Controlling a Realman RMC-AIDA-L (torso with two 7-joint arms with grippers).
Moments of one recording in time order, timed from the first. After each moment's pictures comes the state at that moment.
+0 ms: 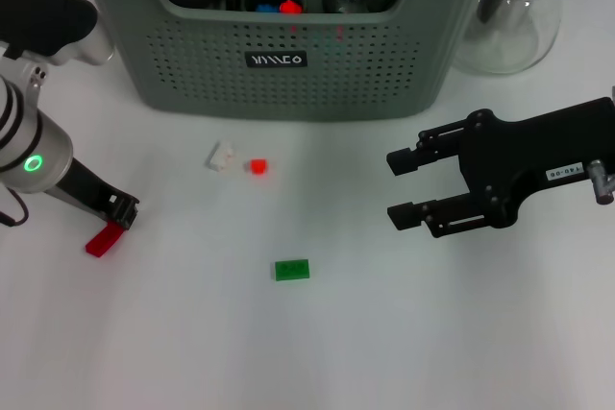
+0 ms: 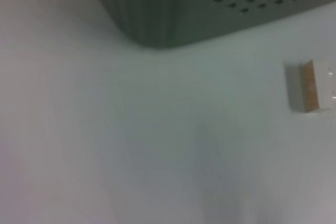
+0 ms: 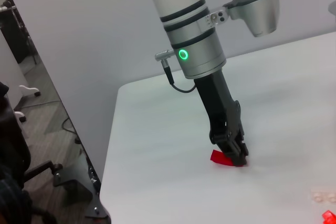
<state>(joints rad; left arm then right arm) -0.45 -2.15 1.33 1.31 2.86 1.50 -2.78 0.56 2.07 -1.05 -0.99 -1.99 -1.76 1.64</state>
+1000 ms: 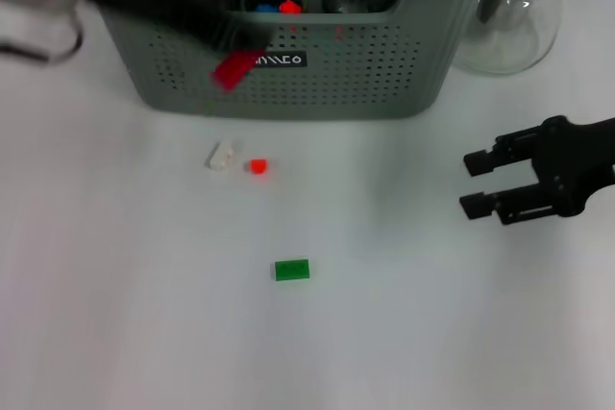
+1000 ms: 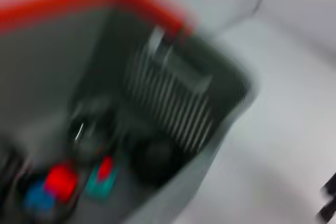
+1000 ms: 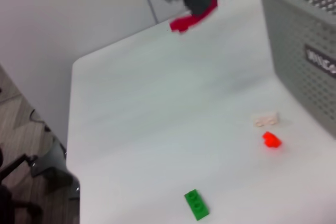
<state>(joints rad) -0.54 -2.17 1.15 1.89 2.42 1.79 -2.72 0.56 1.98 -0.95 -0.89 -2.09 -1.76 1.71</state>
